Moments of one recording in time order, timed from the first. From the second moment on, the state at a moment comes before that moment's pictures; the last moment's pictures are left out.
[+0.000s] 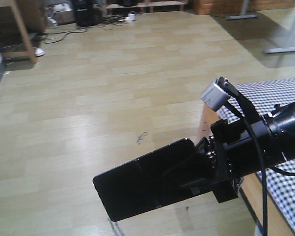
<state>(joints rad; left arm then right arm) -0.01 -0.01 0.03 0.06 0.19 0.04 0.29 1.28 -0.98 1.00 1.21 -0.94</state>
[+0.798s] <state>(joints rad) -0.01 -0.01 0.03 0.06 0.19 0.04 0.29 1.28 -0.98 1.00 1.22 -0.94</state>
